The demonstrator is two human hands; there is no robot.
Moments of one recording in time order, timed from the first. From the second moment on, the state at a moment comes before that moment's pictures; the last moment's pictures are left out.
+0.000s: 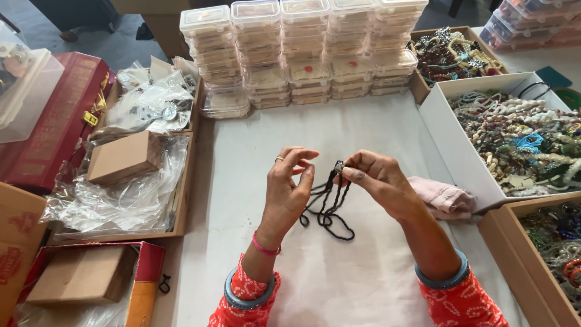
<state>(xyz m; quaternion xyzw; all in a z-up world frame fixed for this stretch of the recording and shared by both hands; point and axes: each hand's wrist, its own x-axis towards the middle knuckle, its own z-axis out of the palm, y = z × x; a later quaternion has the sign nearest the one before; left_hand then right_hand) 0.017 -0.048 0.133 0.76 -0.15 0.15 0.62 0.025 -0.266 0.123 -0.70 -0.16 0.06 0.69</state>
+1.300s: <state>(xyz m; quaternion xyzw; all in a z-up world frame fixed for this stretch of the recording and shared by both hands) 0.022 -0.041 0.117 0.55 -0.23 -0.12 0.79 0.021 -0.258 0.116 -0.80 -0.21 -0.02 0.56</state>
